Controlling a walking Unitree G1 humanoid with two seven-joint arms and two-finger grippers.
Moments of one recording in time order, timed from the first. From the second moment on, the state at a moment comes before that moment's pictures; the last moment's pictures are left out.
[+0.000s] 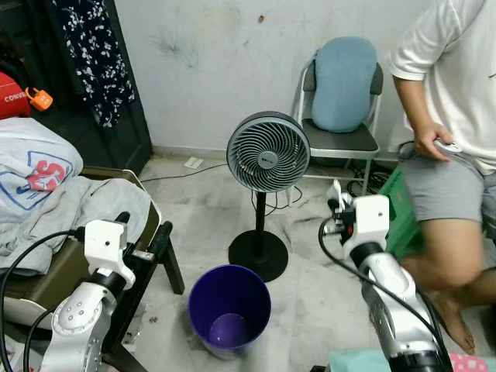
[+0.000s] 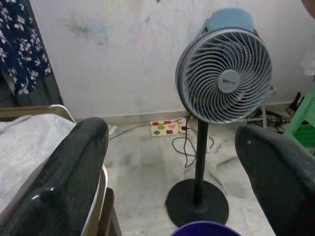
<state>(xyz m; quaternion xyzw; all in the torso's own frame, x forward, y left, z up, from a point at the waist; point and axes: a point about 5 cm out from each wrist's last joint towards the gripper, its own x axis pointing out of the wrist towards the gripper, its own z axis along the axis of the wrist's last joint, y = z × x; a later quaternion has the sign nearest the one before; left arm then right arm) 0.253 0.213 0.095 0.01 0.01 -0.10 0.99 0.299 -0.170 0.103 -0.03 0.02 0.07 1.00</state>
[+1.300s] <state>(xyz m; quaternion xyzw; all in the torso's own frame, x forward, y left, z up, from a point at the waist) 0.248 0.201 0.100 0.02 -0.01 -0.11 0.99 0.294 -0.171 0.093 -0.07 0.03 0.07 0.99</state>
